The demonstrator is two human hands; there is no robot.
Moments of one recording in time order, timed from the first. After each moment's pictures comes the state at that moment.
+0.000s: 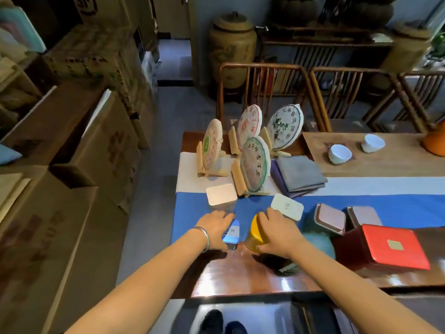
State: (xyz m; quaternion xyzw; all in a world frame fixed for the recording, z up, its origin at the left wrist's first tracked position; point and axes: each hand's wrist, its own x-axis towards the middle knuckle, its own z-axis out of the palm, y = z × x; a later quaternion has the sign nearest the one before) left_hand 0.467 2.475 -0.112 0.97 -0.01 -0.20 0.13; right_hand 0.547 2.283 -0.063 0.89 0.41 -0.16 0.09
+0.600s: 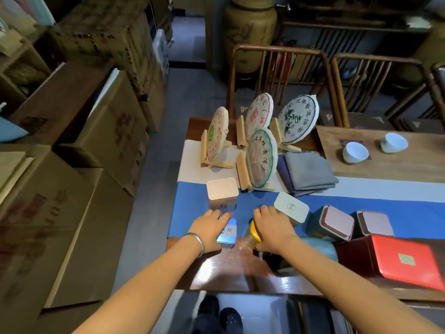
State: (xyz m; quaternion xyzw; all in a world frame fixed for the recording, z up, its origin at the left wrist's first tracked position) left_hand 0.454 2.468 -0.138 0.97 0.06 -0.17 0.15; right_hand 0.563 2.301 -0.087 0.86 0.46 -0.15 0.17
